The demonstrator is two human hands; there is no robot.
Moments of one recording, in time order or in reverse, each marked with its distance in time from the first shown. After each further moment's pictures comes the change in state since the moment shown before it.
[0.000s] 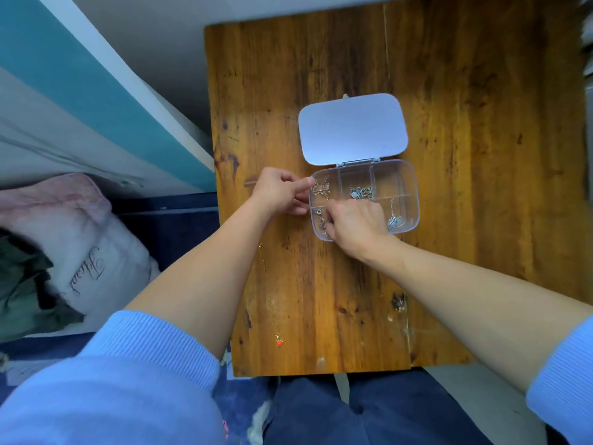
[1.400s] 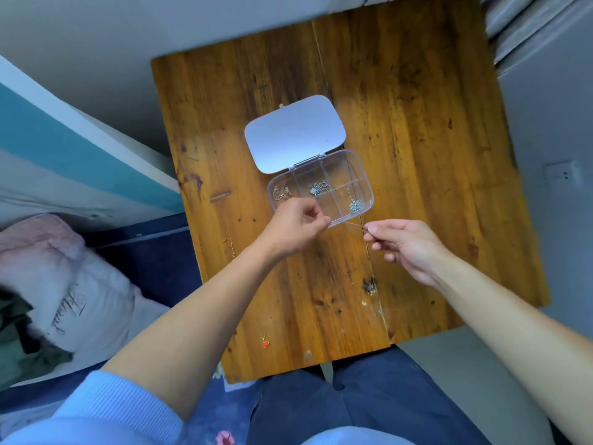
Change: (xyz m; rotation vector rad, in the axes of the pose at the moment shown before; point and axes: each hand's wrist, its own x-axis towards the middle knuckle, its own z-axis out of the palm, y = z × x) left_hand -0.063 0.003 0.066 0.535 -0.206 0.437; right_hand -0.111 0.091 -0.031 1.579 -0.055 0.792
